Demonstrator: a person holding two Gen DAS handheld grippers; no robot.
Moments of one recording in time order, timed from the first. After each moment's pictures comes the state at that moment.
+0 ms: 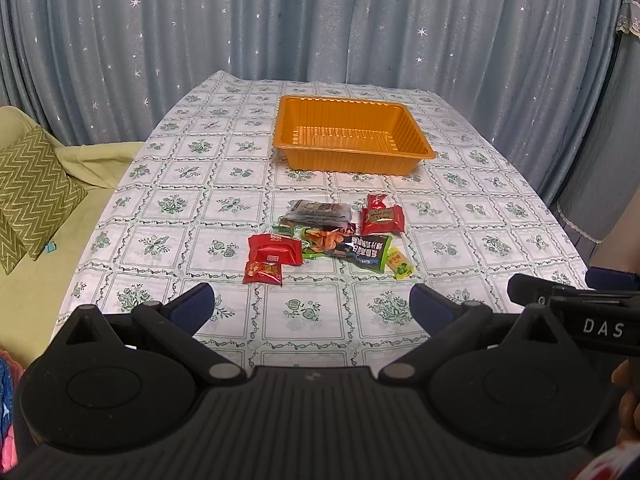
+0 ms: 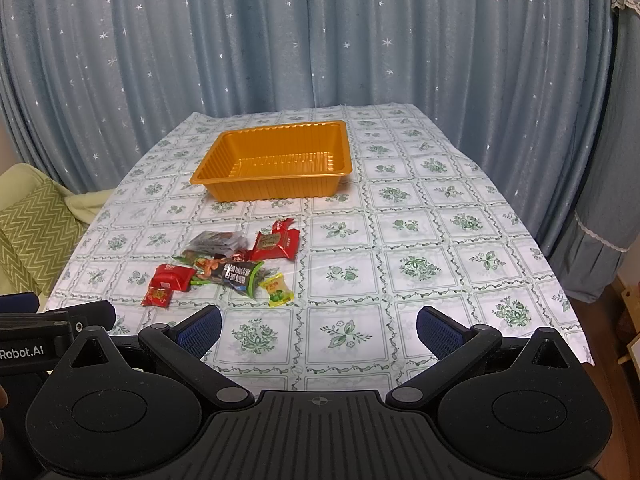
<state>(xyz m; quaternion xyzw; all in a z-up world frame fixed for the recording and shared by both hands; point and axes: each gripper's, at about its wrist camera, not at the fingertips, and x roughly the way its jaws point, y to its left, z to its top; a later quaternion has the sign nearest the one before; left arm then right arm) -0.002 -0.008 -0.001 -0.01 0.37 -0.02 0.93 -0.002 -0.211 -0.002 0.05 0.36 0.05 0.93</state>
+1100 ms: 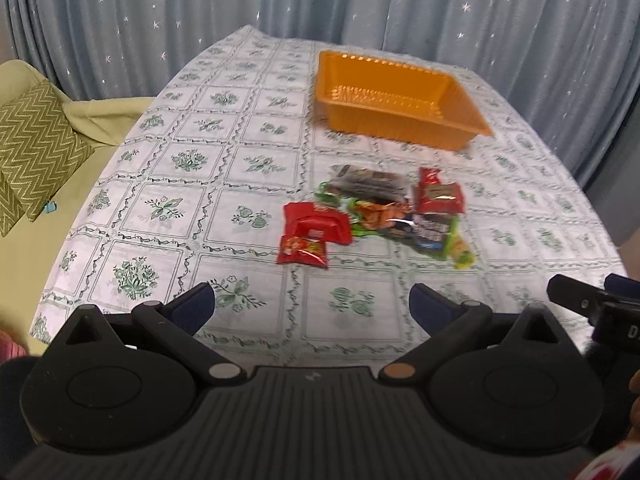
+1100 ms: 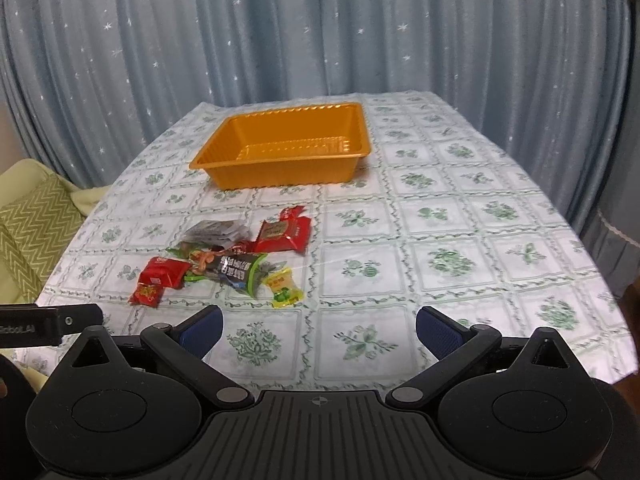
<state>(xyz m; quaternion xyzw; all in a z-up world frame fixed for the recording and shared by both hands) 0.051 0.039 -0.060 -0.04 0.42 0.00 0.91 0.040 -0.207 -0.056 0.06 0.36 0.08 0.93</state>
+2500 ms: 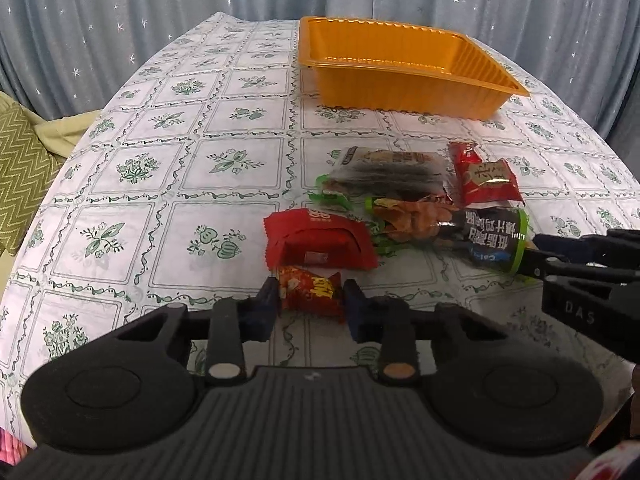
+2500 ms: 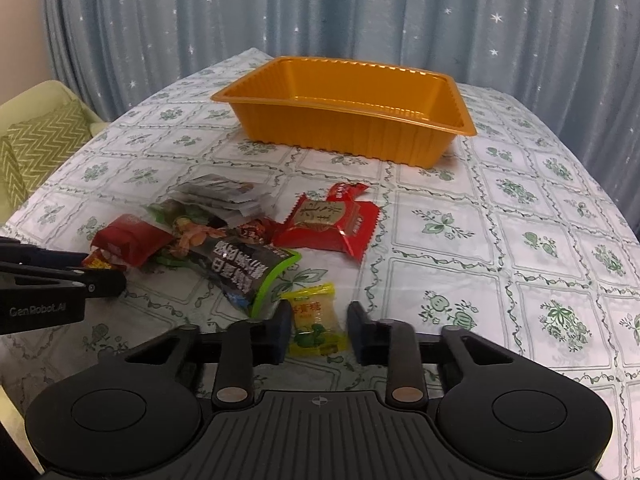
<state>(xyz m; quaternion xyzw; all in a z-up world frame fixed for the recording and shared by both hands) 0.128 0.028 -0.133 0.00 0.42 -0.01 0.91 0.138 -0.155 -0.141 -0.04 0.37 0.15 0.91</state>
